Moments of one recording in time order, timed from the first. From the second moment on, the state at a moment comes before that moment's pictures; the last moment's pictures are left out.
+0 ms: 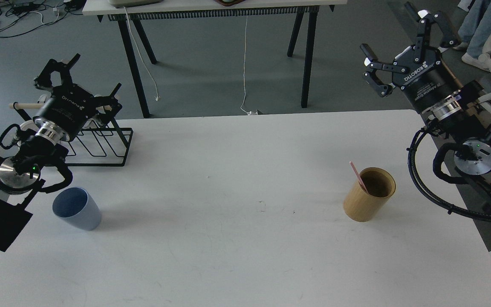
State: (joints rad) left arm -0.56 0.46 -0.99 -0.84 -0.19 -0.49 -0.02; right arm 0.72 -0.56 0.68 1.05 -0.05 0.49 0.46
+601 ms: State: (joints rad) left arm -0.61 0.44 -1.00 -0.83 -0.24 -0.49 -0.14; right arm 0.71 -0.58 0.70 1.07 -0.05 0.49 0.46
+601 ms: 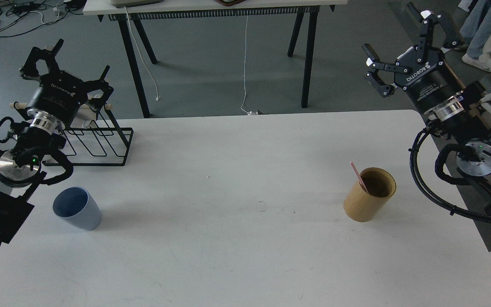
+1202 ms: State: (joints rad) left arm -0.78 0.69 -1.07 -0.85 0.05 -0.49 -0.33; right arm 0.72 -0.58 0.71 1.06 -0.05 0.49 0.46
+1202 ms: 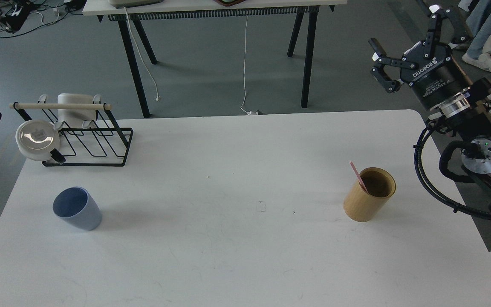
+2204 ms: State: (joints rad) left arm -0.77 1.27 -0.57 -1.50 1.11 -0.46 -0.49; right arm 0.71 -0.58 0.71 1.05 -0.06 0.49 0.46
